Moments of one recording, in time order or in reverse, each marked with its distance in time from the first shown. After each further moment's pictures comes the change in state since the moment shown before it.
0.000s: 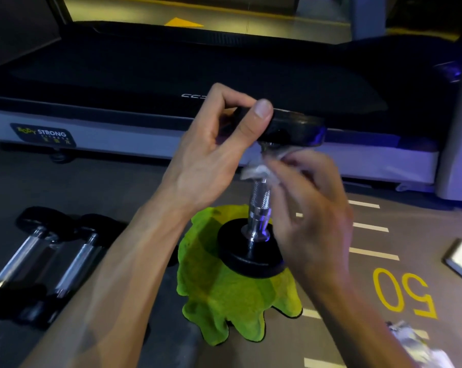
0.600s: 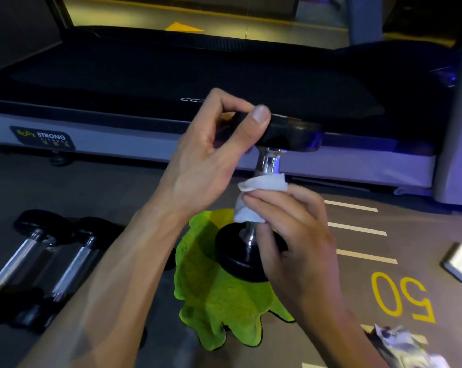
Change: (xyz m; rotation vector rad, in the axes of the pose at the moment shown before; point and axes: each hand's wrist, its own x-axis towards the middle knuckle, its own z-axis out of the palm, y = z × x) left_hand 0.000 0.002 0.002 -0.001 0.015 -0.004; right_hand -0.026 -0.002 -0.004 0.096 -0.135 0.040
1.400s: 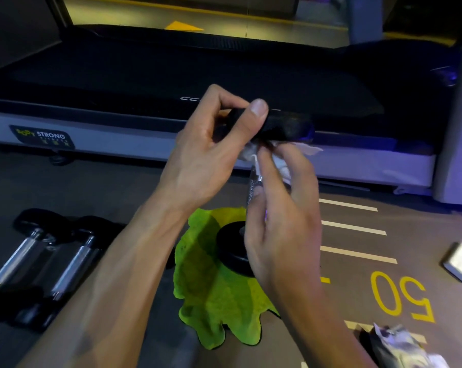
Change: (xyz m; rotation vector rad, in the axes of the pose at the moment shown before) left_hand 0.005 -0.002 0.001 0.018 0.047 -0.012; right_hand 0.024 -0.020 0.017 -0.030 0.106 0.057
